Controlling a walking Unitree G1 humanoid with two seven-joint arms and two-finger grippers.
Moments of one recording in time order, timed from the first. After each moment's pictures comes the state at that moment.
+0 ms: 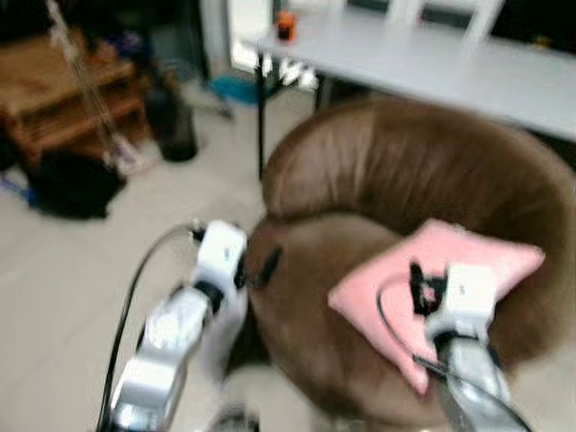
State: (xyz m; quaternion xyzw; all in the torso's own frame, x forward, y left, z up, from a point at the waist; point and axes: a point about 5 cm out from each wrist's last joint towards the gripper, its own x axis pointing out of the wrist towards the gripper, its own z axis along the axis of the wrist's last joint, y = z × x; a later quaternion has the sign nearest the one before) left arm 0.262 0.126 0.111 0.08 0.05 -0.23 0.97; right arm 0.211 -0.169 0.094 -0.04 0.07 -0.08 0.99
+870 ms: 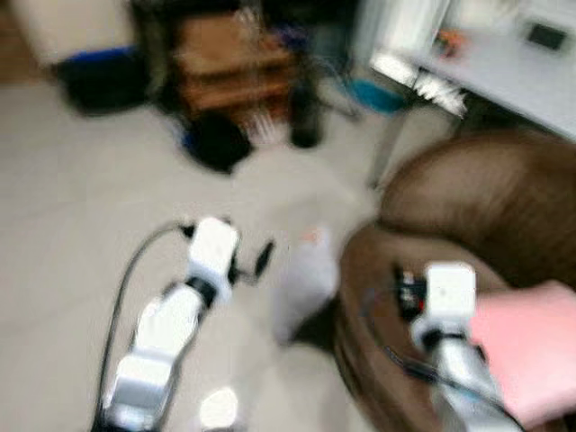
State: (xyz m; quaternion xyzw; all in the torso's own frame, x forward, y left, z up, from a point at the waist) left arm 0.262 0.144 0.113 0.10 0.03 -0.19 0.98; right arm 0.219 -0.146 0.095 -0.03 0.08 -0.01 1.00
